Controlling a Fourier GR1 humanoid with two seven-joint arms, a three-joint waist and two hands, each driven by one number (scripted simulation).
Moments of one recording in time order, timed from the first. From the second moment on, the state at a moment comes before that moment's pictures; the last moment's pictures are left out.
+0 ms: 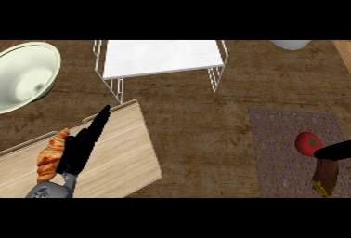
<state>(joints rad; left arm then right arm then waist) -0.09 0.38 -0.31 -1.37 0.17 0.11 0.01 -0.14 -0.88 0.26 -1.59 0.21 -0.20 1.14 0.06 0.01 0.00</state>
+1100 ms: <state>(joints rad) -0.07 0.36 -0.26 -1.36 0.15 0.10 0.01 -0.40 -0.62 0.37 -1.21 0.38 -0.08 1.21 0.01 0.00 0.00</state>
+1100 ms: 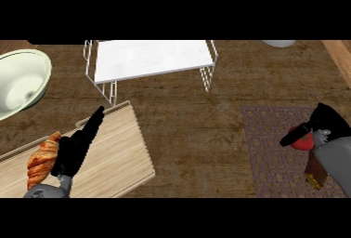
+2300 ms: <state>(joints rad) -0.06 0.32 -0.21 -1.37 0.10 0.06 0.02 -0.40 -0.48 0.25 -1.01 0.52 -0.03 1.10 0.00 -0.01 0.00</state>
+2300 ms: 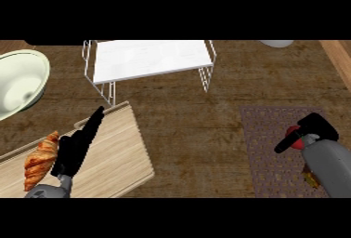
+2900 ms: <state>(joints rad) -0.02 0.29 -0.18 -1.40 0.05 0.04 0.02 -0.42 -0.46 0.20 -0.98 0.67 -0.04 1.05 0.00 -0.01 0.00</state>
